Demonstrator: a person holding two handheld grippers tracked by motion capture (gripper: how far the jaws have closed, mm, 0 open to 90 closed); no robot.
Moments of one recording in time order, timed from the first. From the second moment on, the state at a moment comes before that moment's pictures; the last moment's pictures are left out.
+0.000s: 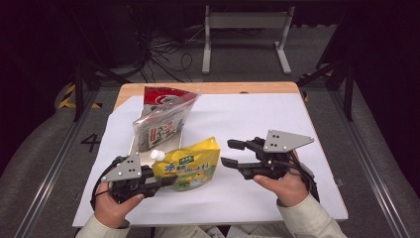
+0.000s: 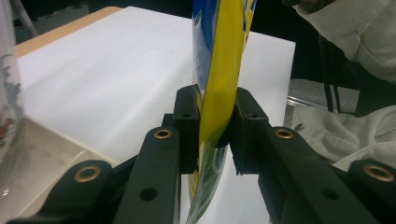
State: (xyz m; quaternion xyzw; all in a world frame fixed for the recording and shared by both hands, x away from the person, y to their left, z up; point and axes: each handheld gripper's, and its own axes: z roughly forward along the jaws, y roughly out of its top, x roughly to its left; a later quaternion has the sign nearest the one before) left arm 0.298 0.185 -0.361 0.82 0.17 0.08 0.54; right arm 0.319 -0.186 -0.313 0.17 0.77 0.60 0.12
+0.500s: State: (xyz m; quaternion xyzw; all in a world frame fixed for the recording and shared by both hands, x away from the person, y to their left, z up) left arm 0.300 0.215 -0.348 0.81 0.19 0.09 0.54; right arm 0.327 -0.218 -0.322 0.21 0.78 0.57 0.13
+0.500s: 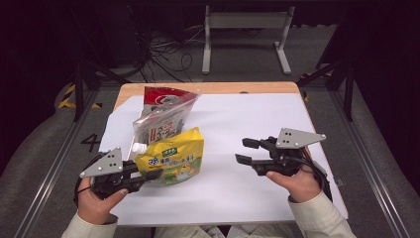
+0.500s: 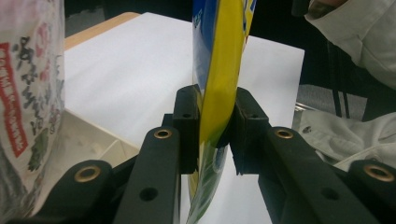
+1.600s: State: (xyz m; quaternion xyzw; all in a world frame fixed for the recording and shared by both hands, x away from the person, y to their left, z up) left arm 0.326 0.254 -0.346 0.80 0.22 0.17 0.53; right arm 0.338 -0.240 -0.335 0.25 0.77 0.58 0.12
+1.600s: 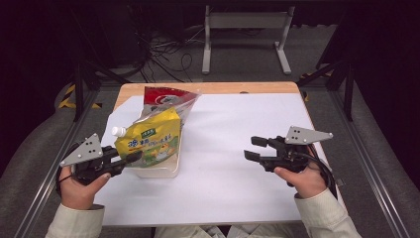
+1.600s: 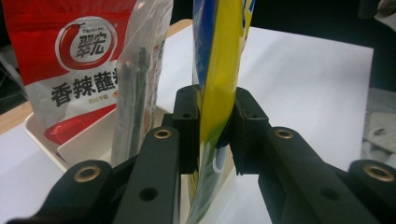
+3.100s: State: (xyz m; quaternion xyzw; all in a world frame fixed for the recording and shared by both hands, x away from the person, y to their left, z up) left arm 0.356 0.260 -0.385 0.80 0.24 0.11 0.53; right arm 0.342 -0.236 -0.343 0.27 0.77 0.57 0.11
